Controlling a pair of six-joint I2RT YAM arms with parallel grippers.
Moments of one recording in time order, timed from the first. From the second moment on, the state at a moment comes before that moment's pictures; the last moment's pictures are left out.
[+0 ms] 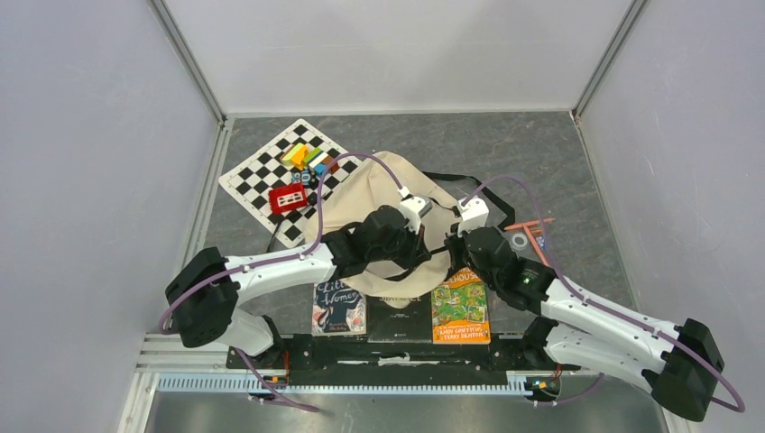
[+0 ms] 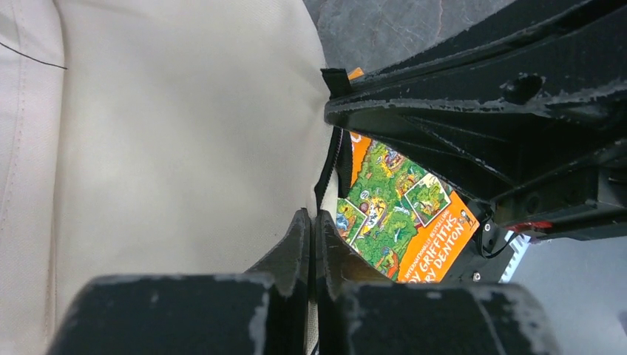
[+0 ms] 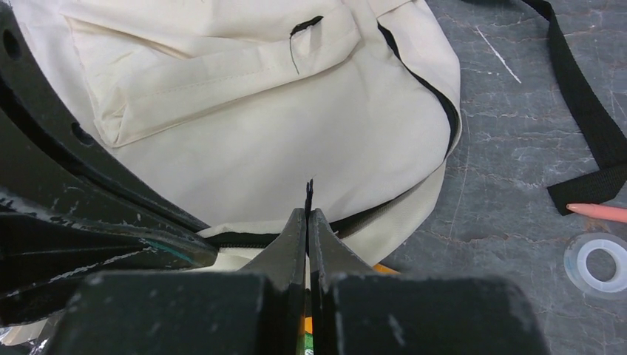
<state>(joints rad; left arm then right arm) -1.01 1.45 0.90 0.00 0.08 -0.45 0.89 0.89 0.55 -0.15 0.38 0.31</state>
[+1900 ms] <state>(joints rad) -1.01 1.54 1.00 -0.05 0.22 -0.43 0.66 0.89 0.57 -0.22 0.21 0.19</state>
